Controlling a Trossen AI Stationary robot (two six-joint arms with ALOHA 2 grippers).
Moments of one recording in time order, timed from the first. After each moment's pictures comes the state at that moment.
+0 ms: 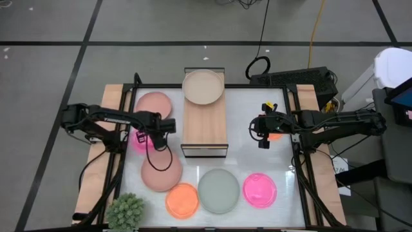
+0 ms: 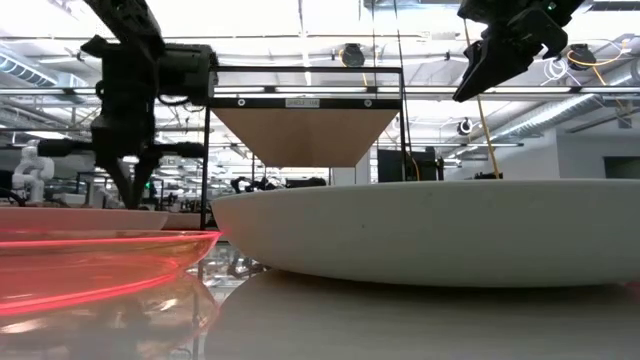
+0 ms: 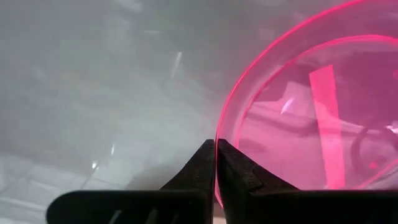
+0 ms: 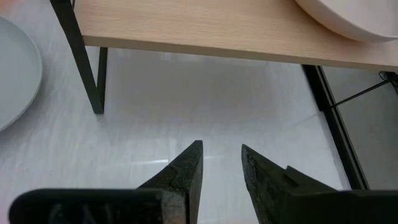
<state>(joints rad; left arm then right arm) 0.16 1.40 0.76 -0.88 -0.19 1.36 0.01 0.93 0.78 -0.64 0.28 -0.09</state>
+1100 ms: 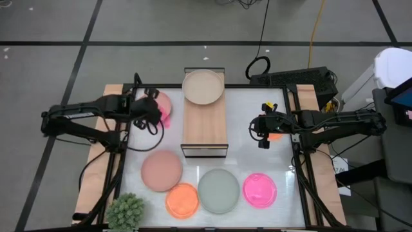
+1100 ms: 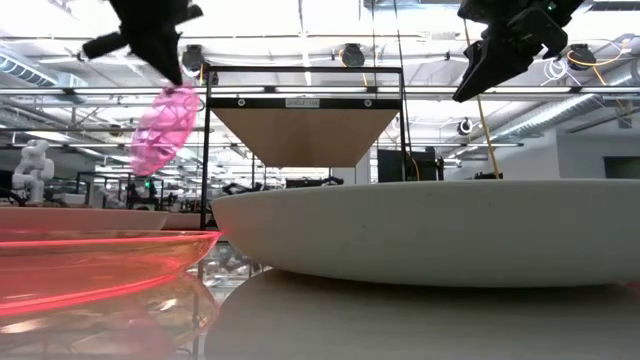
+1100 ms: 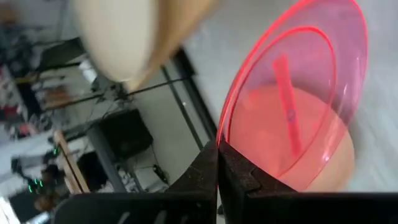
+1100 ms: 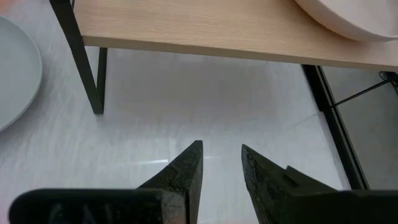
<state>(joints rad) 0.13 1.09 1.16 -1.11 -0.57 0.84 0.01 0.93 0.78 -0.64 0.28 -0.09</state>
